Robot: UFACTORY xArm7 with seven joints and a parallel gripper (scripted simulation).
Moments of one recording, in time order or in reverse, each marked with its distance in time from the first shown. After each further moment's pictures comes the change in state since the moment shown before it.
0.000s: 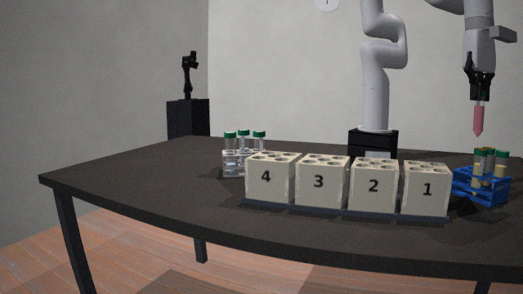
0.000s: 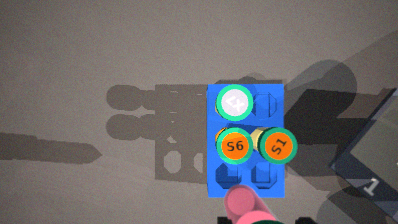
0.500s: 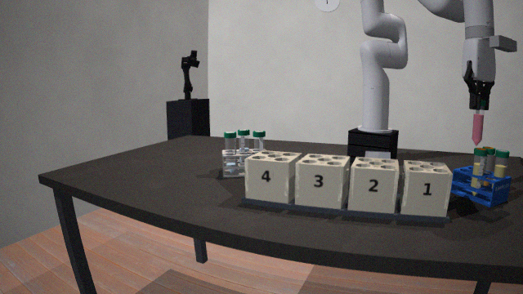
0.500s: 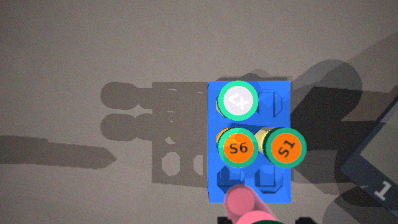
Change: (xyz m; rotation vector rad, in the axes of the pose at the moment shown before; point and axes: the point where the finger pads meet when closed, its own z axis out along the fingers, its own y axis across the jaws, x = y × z) arm -0.001 0.000 0.022 0.000 -0.001 0.000
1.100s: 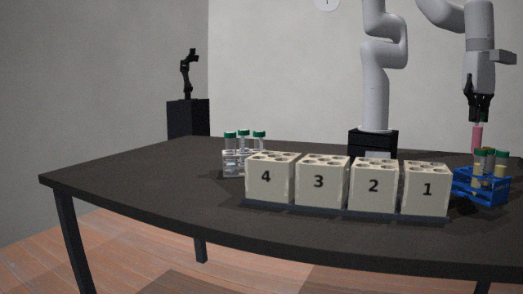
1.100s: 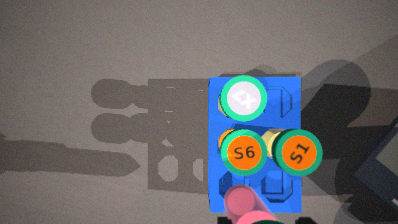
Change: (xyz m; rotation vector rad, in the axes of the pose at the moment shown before) arm 0.000 0.000 0.031 0.000 0.000 0.000
